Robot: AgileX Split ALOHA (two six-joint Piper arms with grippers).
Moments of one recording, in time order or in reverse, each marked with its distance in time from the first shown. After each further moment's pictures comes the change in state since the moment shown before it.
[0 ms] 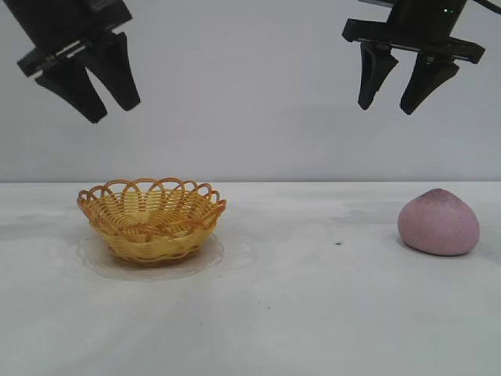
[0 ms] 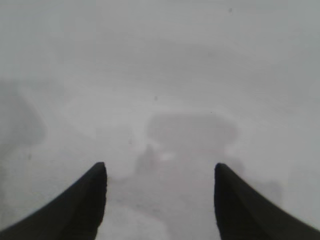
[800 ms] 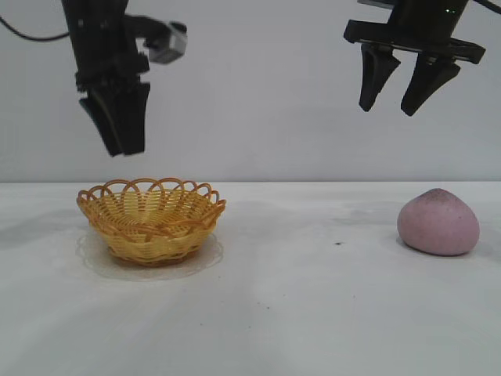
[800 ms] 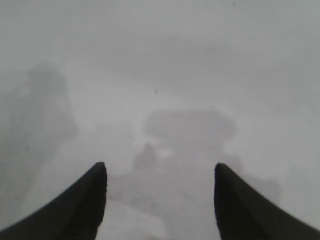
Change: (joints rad) left arm -0.122 0.351 -0.432 0.323 0.371 0.072; right arm 0.000 0.000 0.000 0.000 0.019 -0.019
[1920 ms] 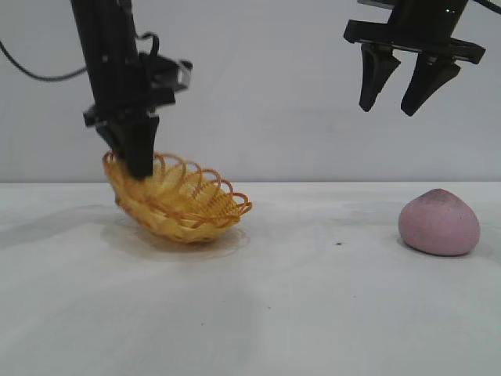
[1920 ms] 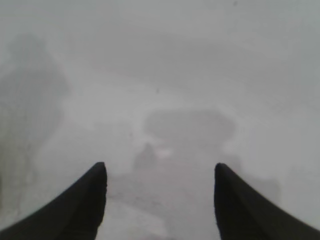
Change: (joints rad) left arm -0.002 0.032 -0.120 -0.022 0.009 -0.379; right arm 0.000 0.000 0.000 0.000 0.002 0.000
